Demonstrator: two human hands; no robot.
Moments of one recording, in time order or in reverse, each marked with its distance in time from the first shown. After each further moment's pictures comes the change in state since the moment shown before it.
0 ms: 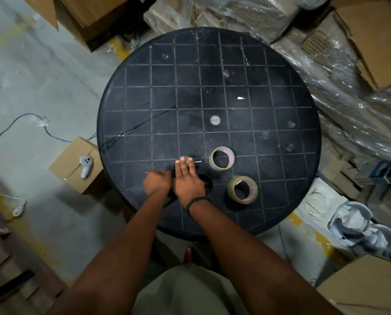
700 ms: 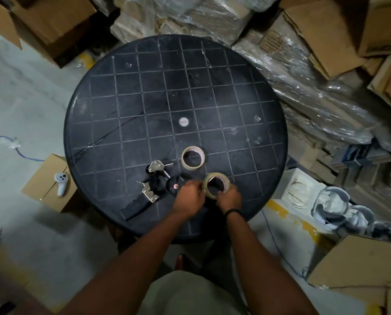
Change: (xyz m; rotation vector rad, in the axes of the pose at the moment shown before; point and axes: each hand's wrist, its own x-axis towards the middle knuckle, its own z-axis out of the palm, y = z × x) left_hand -0.115 0.020 0.104 0.303 -0.386 0.818; right_hand -0.093 0.173 -0.004 0.831 0.222 0.903
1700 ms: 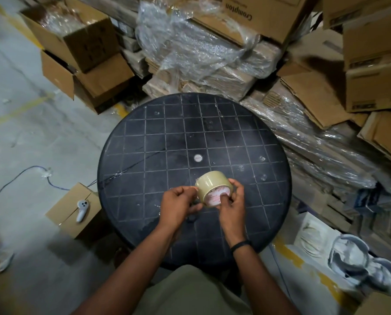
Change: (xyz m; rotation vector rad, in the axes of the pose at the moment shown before) left_hand -0.089 0.081 -0.130 -1.070 0.286 -0.316; right_hand -0.115 -0.070 -0.050 0.658 0.042 -0.575
